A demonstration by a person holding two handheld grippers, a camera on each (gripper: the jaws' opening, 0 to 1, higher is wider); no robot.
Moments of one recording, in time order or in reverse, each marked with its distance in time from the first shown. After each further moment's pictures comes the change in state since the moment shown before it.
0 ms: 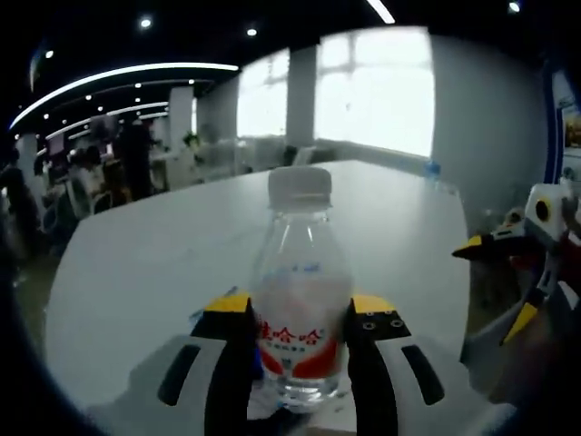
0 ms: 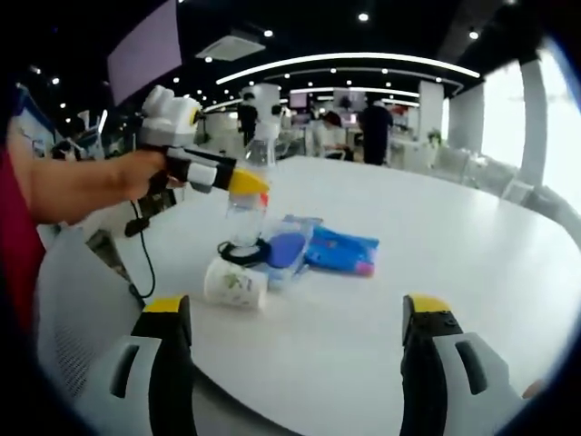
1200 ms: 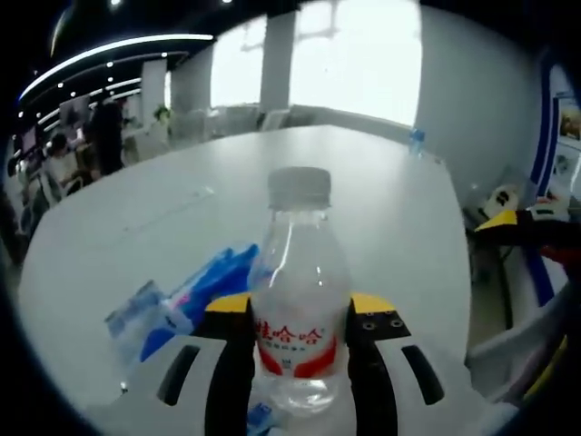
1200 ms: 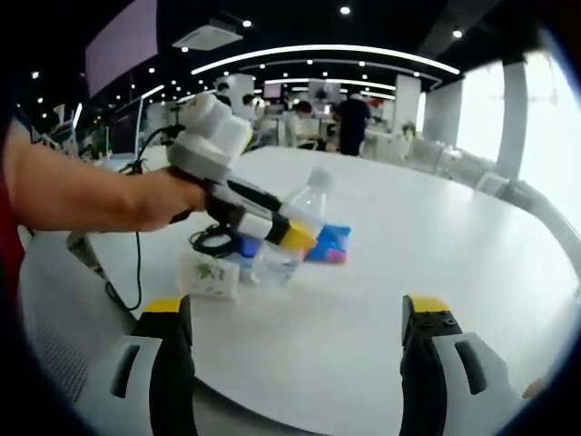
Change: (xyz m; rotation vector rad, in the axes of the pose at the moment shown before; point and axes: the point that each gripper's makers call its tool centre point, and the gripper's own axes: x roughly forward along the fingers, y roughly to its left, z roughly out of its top) left arm 0.106 -0.086 -0.035 0.031 0.154 -0.132; right arm -0.005 -0.020 -0.012 0.010 0.061 -0.146
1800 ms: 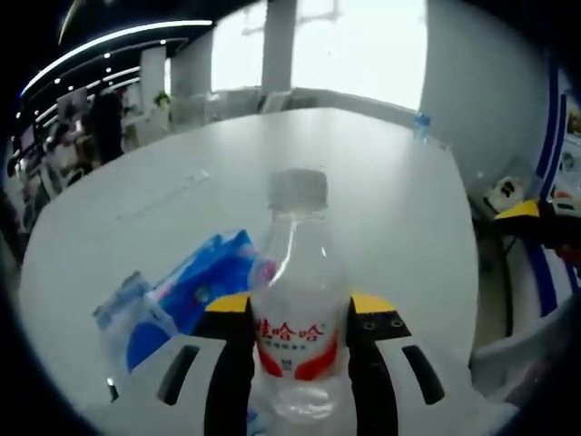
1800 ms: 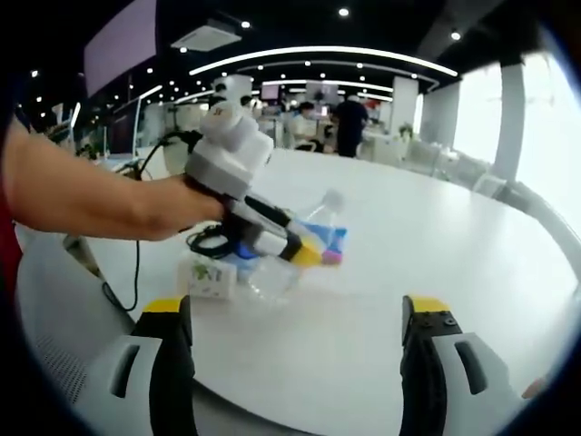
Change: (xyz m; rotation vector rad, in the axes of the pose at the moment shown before) left arm 0.023 -0.004 -0.017 -0.003 0.085 0.017; right arm 0.000 -0.002 0.001 -0.002 -0.004 -0.018
